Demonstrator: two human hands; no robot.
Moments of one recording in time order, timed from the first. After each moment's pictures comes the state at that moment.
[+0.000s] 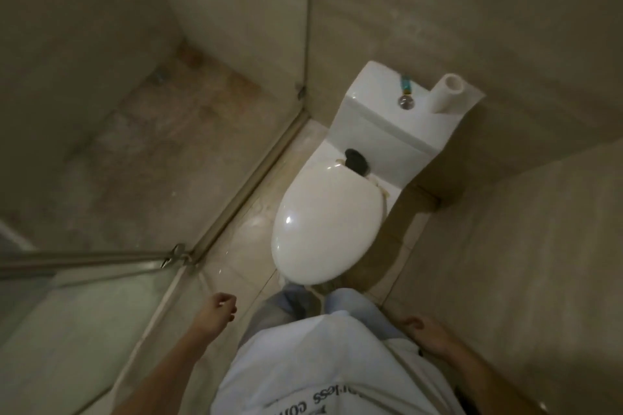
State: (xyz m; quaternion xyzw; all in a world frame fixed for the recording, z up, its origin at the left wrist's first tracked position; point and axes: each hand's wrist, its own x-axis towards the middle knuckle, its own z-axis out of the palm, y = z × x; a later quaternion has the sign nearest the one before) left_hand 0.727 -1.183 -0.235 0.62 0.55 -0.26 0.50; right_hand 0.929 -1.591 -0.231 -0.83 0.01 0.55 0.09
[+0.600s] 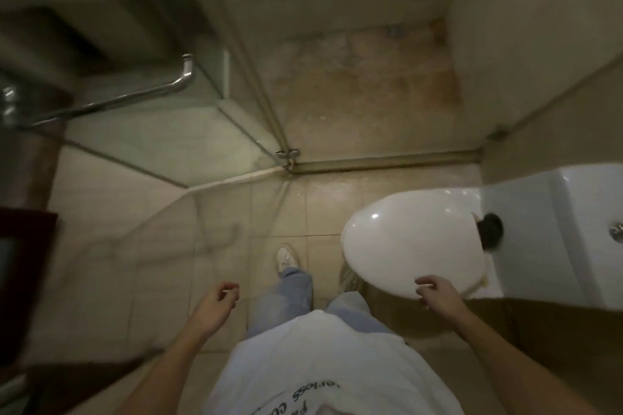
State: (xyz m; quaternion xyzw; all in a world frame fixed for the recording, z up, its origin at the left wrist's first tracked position) left_hand 0.565 -1.384 -0.194 0.38 0.77 0.00 0.51; right_hand 1.030 -1.433 -0.269 -0.80 -0.27 0.54 0.02
